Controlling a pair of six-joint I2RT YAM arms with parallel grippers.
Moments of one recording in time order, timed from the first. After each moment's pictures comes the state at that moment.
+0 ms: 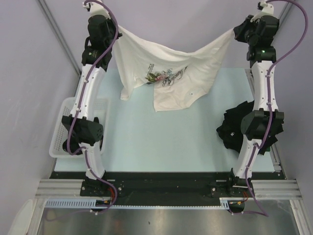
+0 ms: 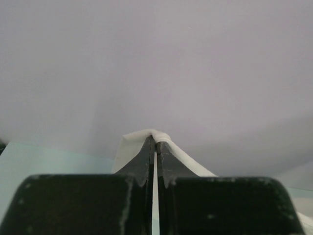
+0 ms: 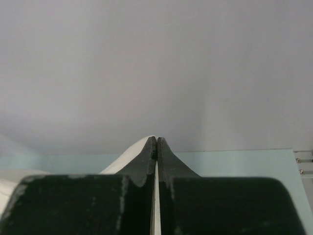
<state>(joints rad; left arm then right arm) -0.21 1.99 2.40 -0.41 -0.25 -0.27 -0.09 2.08 2.40 -0.37 -0.21 0.26</state>
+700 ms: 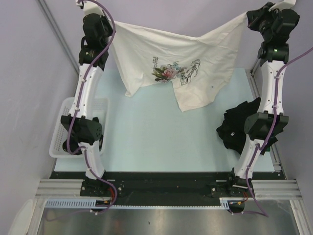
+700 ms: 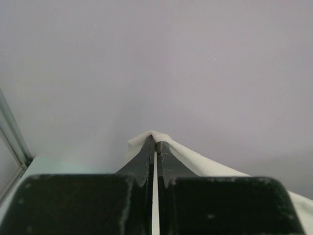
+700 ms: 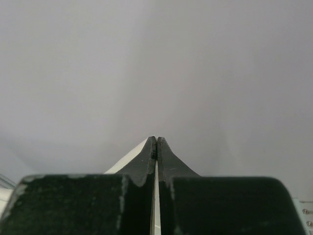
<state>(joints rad) -0.18 2.01 2.42 -0.32 -0.31 -0.22 -0.17 2.07 2.50 -0.23 -0.31 0.37</state>
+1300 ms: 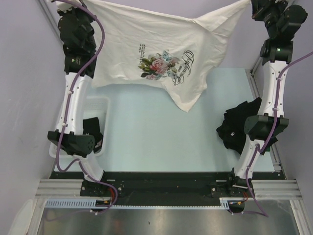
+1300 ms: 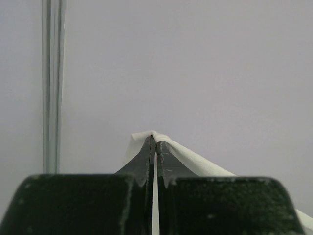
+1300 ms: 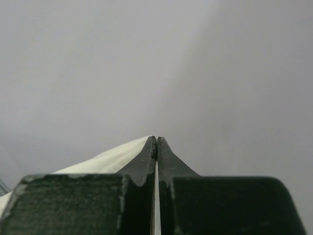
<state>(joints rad) -0.18 1.78 2.27 0.00 -0.44 -0.05 -0.17 2.06 2.58 -0.10 -0.35 0.37</state>
